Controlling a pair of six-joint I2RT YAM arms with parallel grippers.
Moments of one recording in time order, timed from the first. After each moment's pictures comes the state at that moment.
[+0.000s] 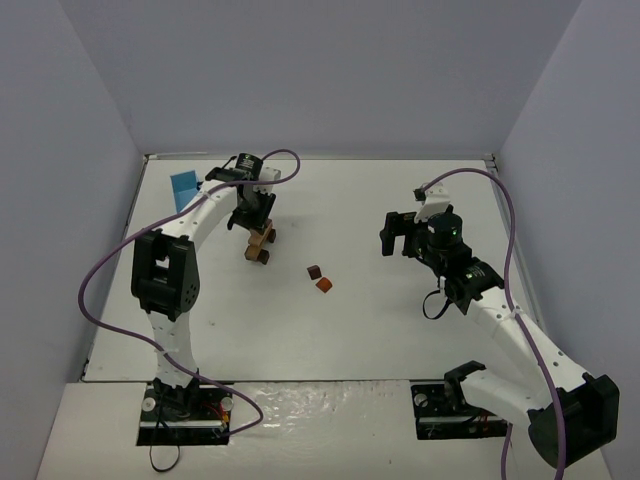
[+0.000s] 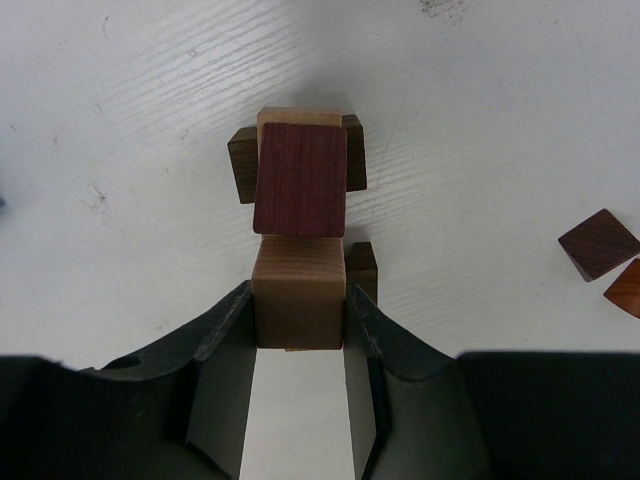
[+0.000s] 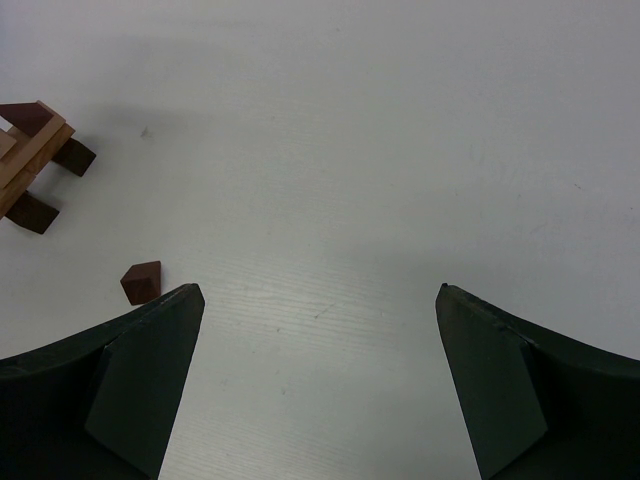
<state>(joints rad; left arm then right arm) -0.30 1.97 1.70 -0.87 0.07 0.04 0.40 1.01 0.78 -0.17 0.11 0.17</state>
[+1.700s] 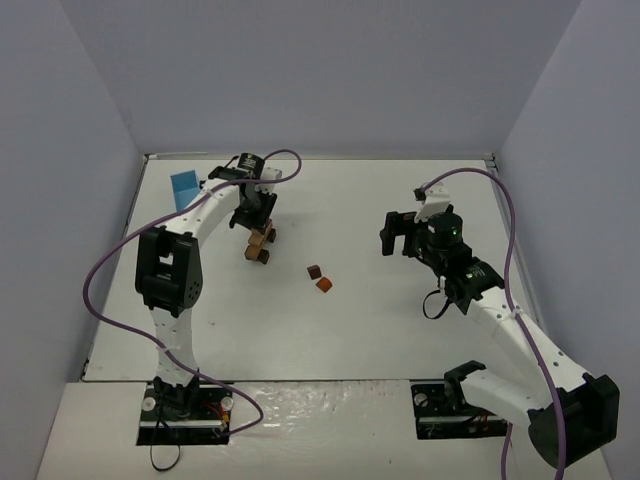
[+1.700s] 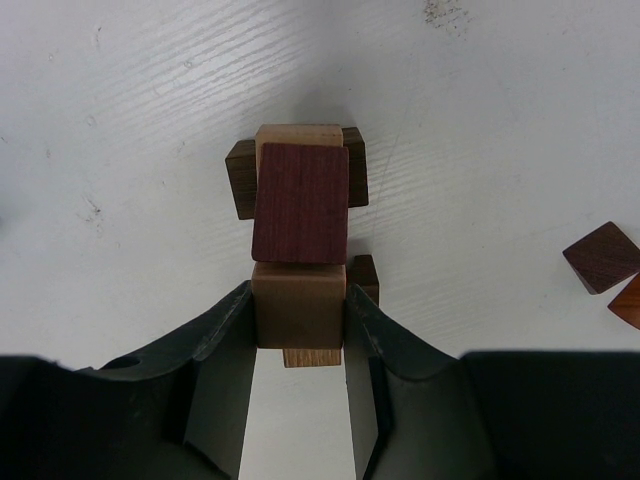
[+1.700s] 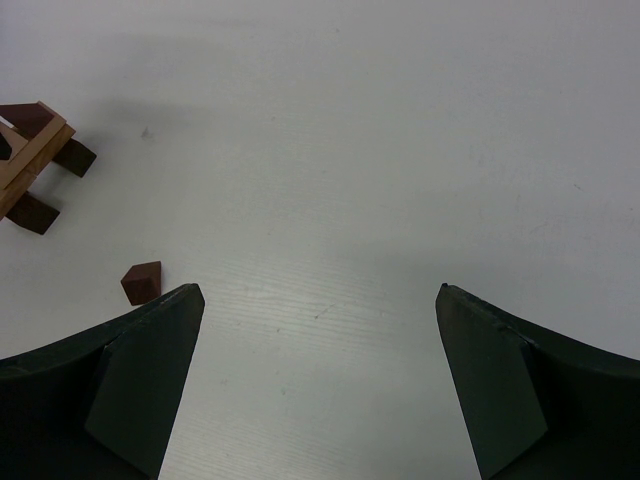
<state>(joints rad) -0.30 2.01 1.72 -0.88 0.07 0.04 0.40 1.01 0.78 -0.17 0.11 0.17</state>
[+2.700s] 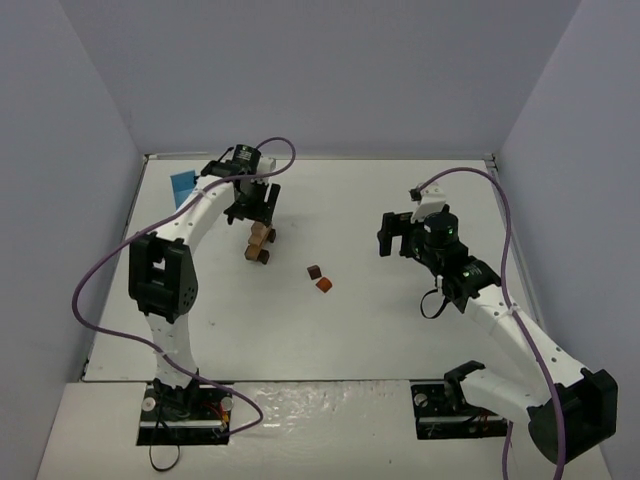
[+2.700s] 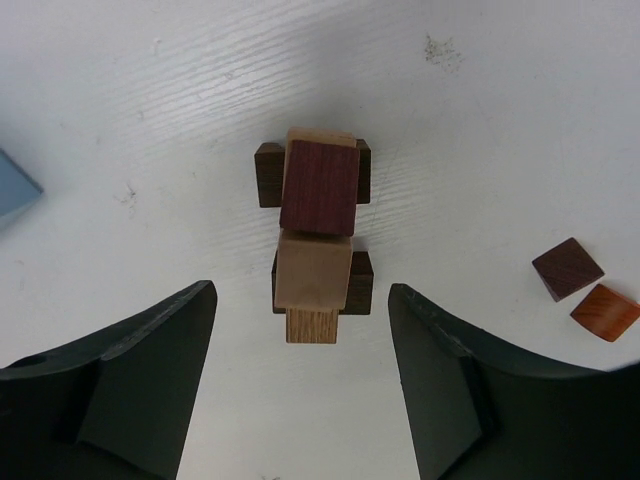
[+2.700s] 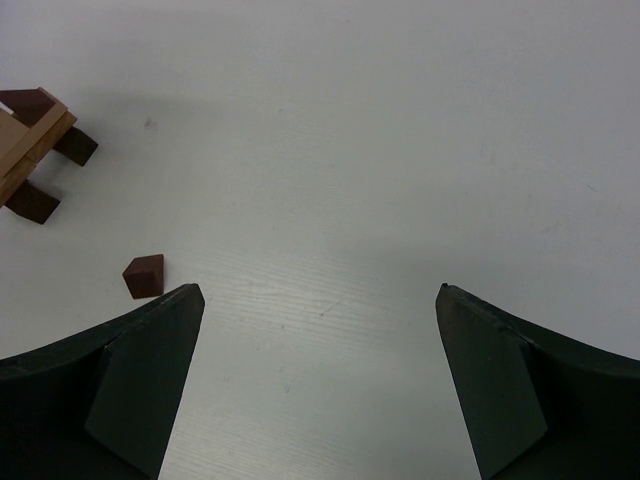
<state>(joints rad) -0.30 1.95 1.76 -0.90 0.03 -0.03 0.42 1.03 0.78 -0.16 0.11 0.16</state>
